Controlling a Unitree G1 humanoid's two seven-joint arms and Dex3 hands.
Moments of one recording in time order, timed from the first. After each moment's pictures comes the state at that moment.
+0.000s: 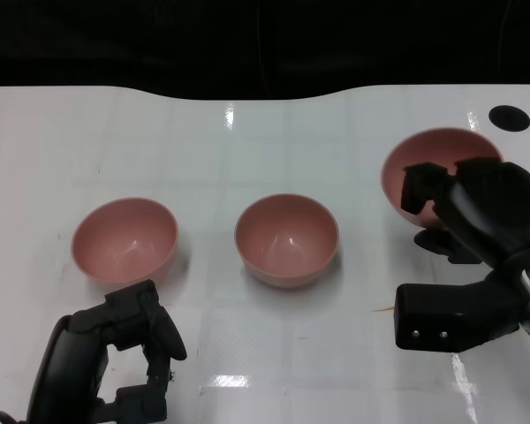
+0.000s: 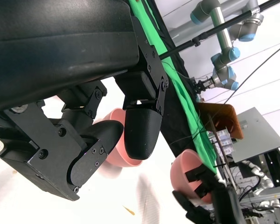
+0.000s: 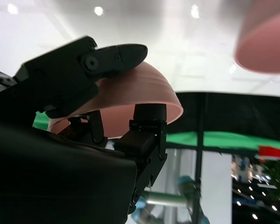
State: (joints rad) left arm 0.26 0.09 -0.02 -0.04 0.03 -0.51 -0.11; right arm -0.46 -0.38 0.40 0.36 -0.90 -0.09 -0.31
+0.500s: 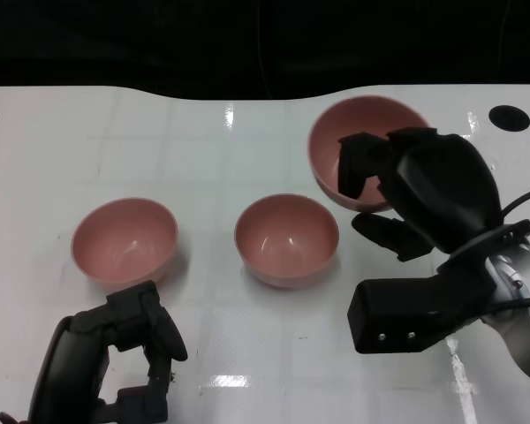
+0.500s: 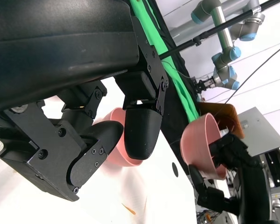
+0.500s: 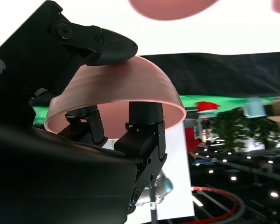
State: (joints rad) left arm 0.25 0.08 -0.02 -0.03 0.04 -0.51 -0.11; right arm -0.46 -0.29 0.39 0.16 -0.80 -0.13 -0.22
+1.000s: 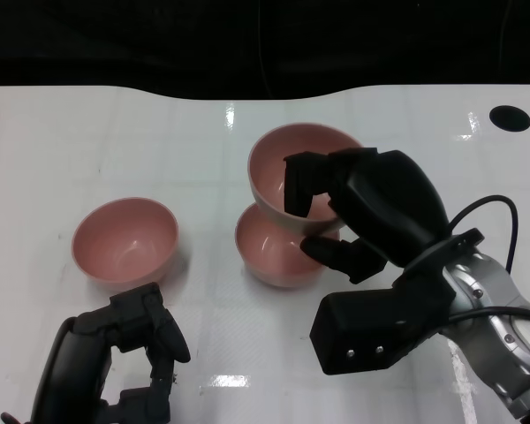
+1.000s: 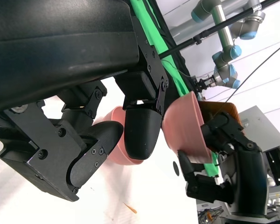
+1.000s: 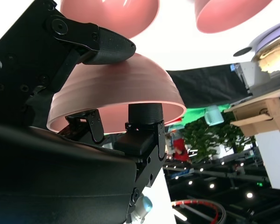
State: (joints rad) left arm 0.25 0.08 -0.02 -0.03 0.05 -0.51 -0.11; right arm -0.46 -0.19 0.43 0.18 -0.75 -0.18 -0.16
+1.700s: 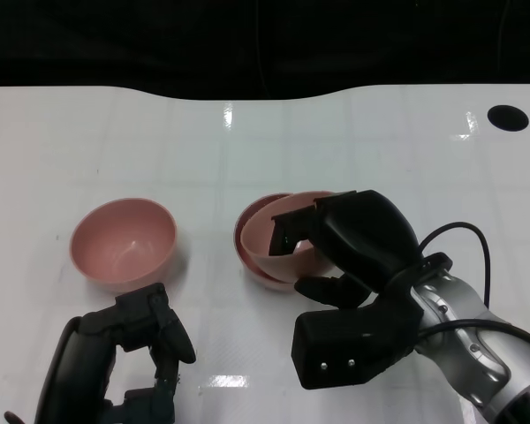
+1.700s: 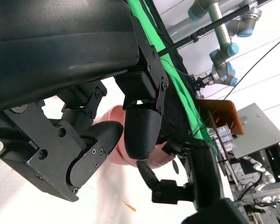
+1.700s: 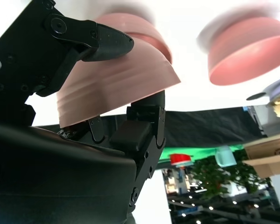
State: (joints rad) left arm 0.26 0.07 -0.03 -0.05 0.07 -0.51 -0.10; right arm -0.50 -0.13 0.50 0.43 -0.79 -0.20 -0.20
